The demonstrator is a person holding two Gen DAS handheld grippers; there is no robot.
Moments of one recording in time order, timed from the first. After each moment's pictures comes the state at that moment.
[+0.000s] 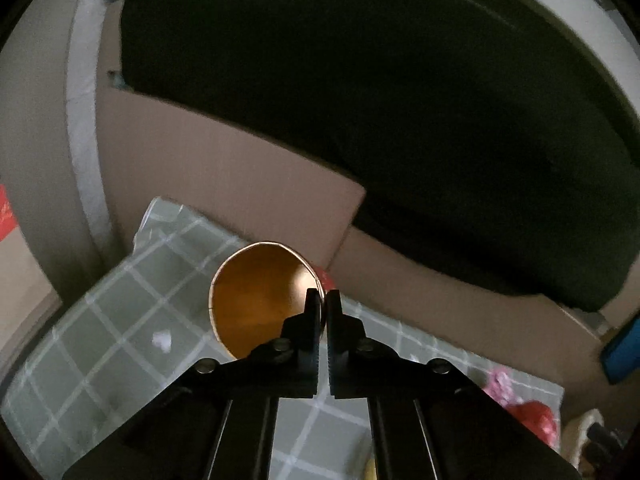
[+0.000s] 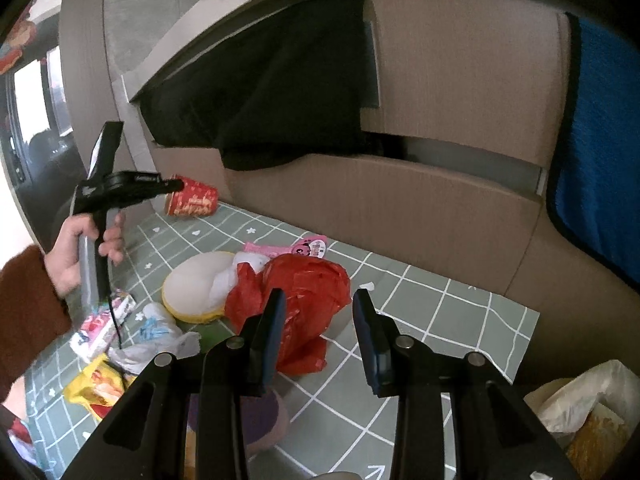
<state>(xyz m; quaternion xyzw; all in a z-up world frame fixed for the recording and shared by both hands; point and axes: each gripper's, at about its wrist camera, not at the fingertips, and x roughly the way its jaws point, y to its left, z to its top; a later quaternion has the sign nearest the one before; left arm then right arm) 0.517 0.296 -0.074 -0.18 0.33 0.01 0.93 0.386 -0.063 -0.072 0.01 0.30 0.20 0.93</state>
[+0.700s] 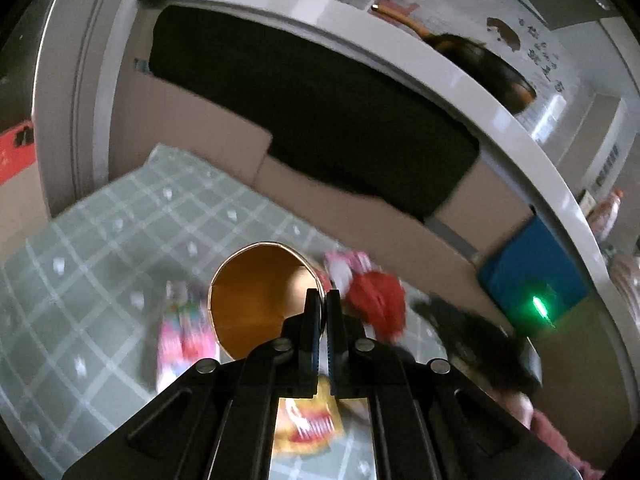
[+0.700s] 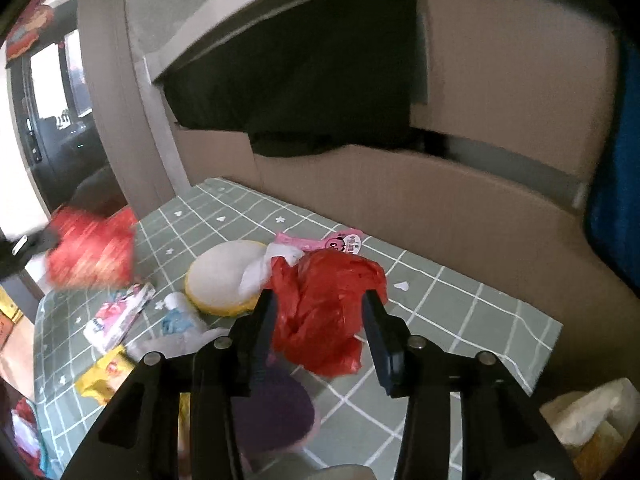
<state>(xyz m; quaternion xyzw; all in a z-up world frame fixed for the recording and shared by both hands) 0.287 0.220 -0.017 -0.23 0.32 -0.07 0.92 0.408 -0.031 -0.082 -0.02 0.34 0.24 0.91</state>
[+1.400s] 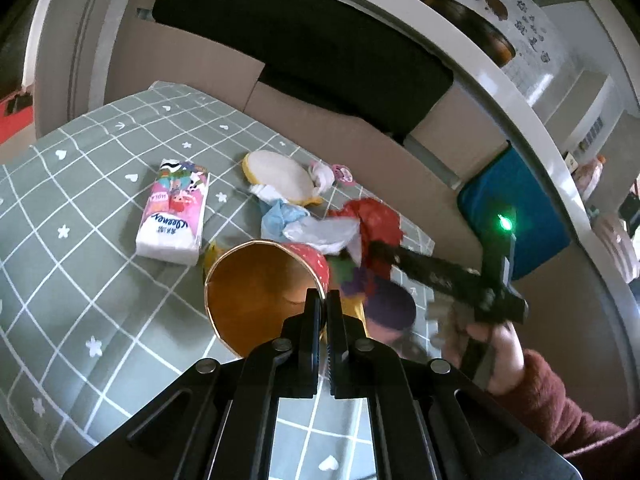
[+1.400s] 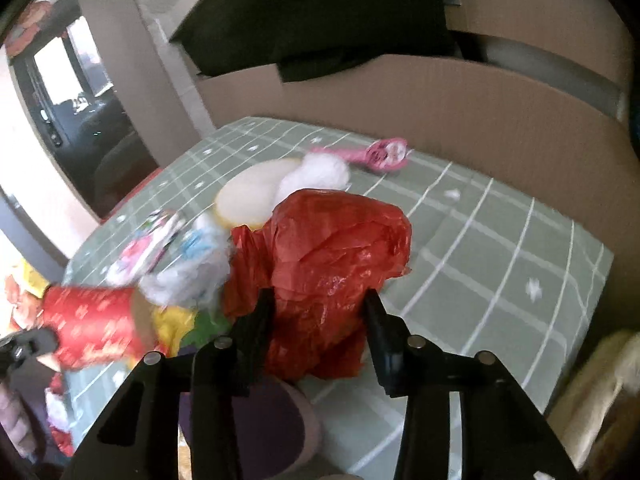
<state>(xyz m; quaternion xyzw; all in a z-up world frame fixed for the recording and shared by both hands) 0.212 0.187 -0.059 -0.24 0.36 -0.10 0.89 0.353 -0.037 -0.114 -0.01 0.41 0.30 0.86</state>
